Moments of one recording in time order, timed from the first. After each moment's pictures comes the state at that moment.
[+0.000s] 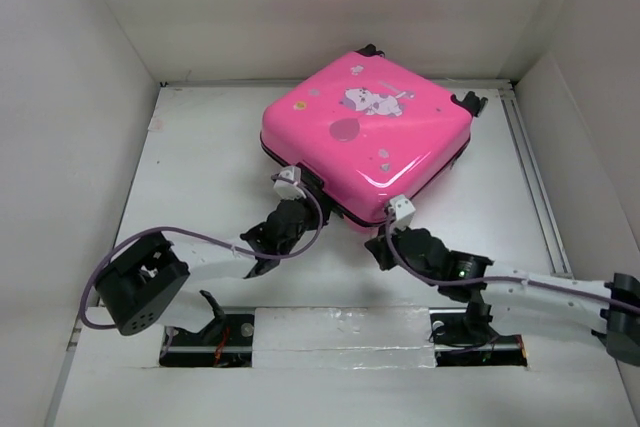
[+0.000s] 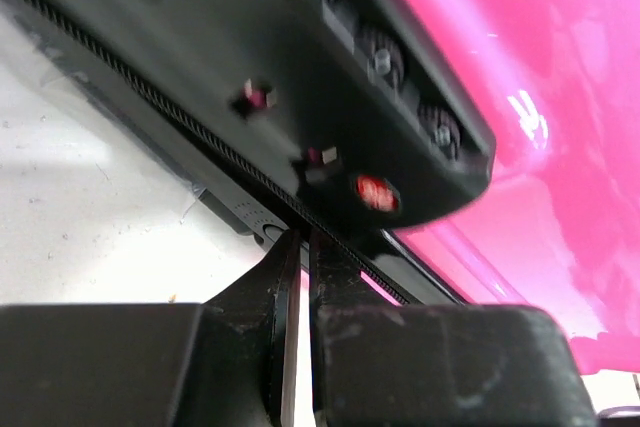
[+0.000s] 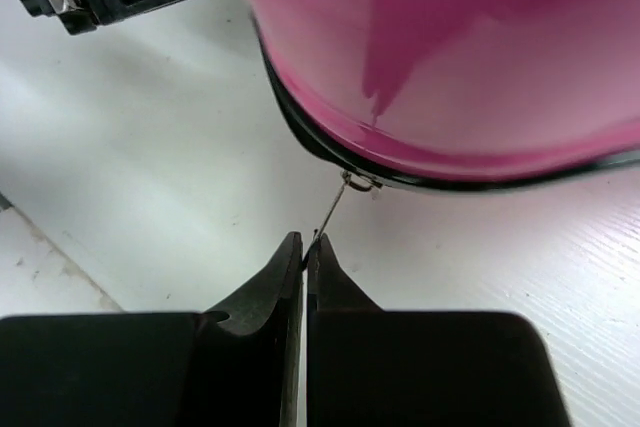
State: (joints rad) left arm -0.90 1.35 0.44 0.60 -0.36 -0.85; right arm 1.09 0.83 0.36 0.03 0.30 0.47
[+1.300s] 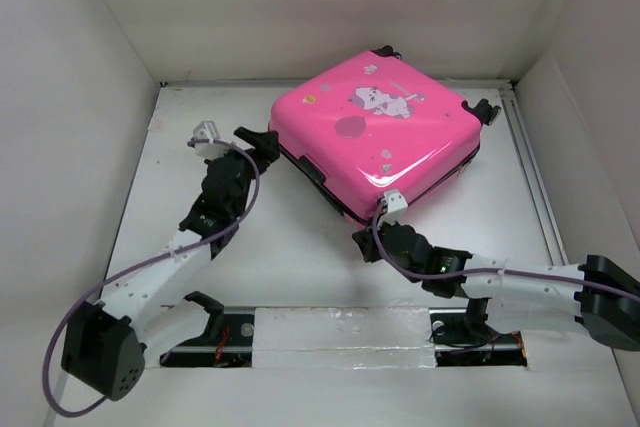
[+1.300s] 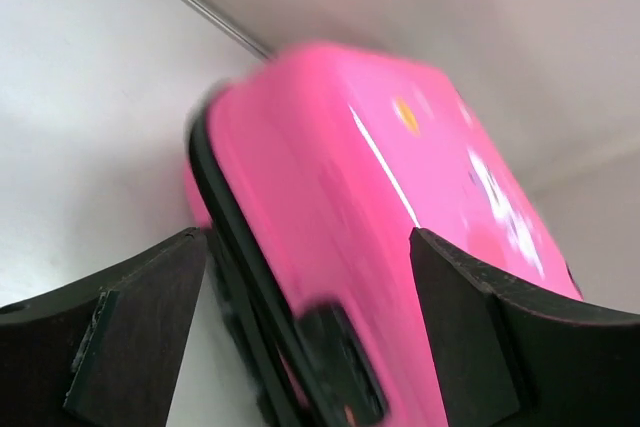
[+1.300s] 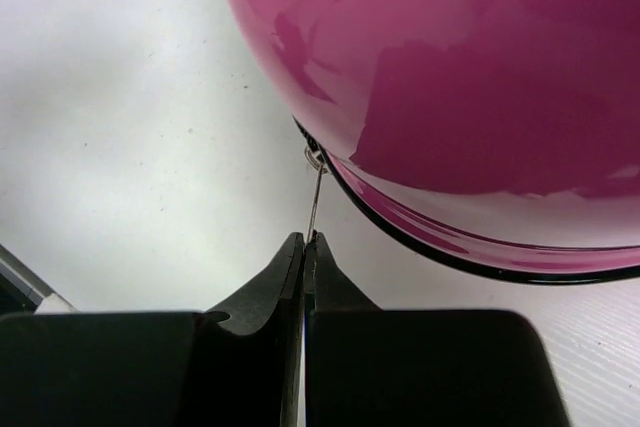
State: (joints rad) left arm -0.53 0.96 0.62 0.25 -0.43 -0.84; right arm 1.14 1.07 0.45 0.18 0.45 0.58
